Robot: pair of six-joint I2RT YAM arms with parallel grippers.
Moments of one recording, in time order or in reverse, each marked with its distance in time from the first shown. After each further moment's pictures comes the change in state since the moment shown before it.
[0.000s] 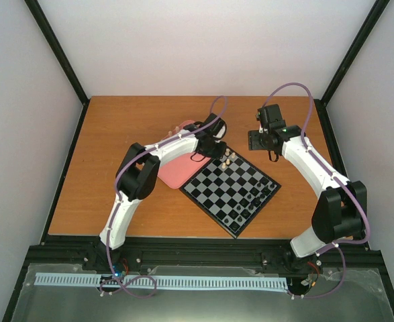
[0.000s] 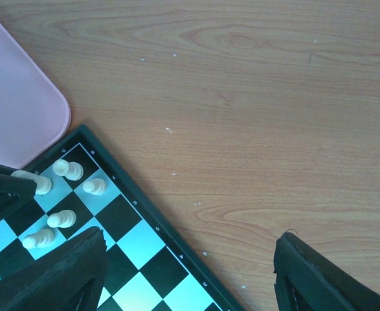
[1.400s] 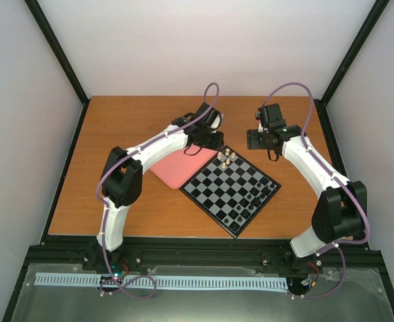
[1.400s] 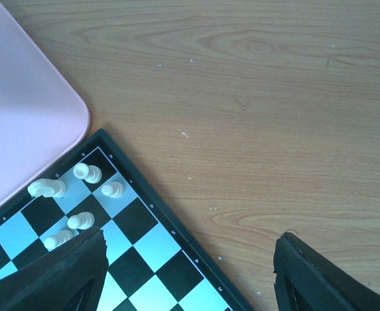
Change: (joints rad) left arm 0.025 -0.196 -0.065 -0.011 -0.008 0.014; right arm -0.001 0.000 0.004 0.013 -0.048 0.008
